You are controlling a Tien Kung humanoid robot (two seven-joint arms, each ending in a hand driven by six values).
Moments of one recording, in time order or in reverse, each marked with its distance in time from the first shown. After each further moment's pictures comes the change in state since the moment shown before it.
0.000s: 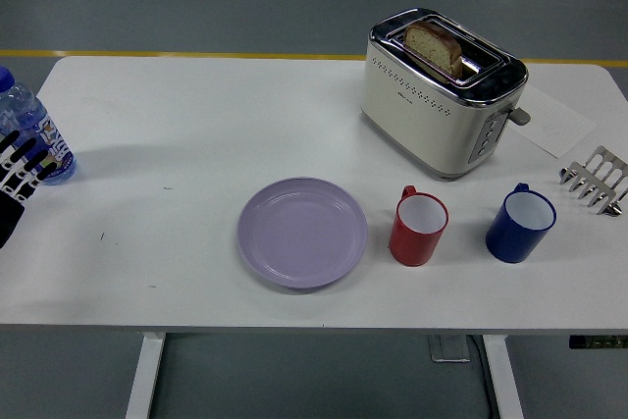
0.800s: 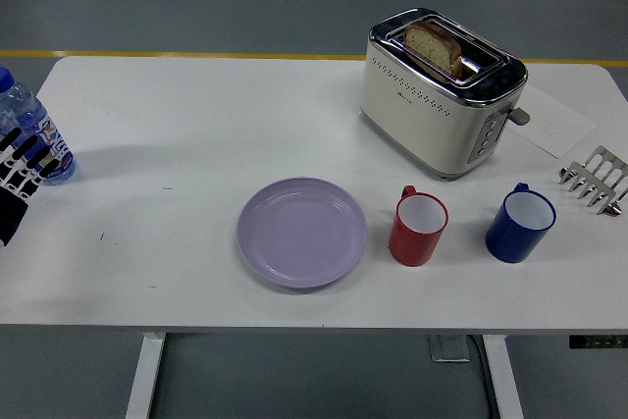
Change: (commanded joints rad) left arm -0.010 -0.032 -0.019 0.004 0.019 -0.003 0.005; right arm -0.008 -0.005 -0.019 0.000 0.026 0.000 0.007
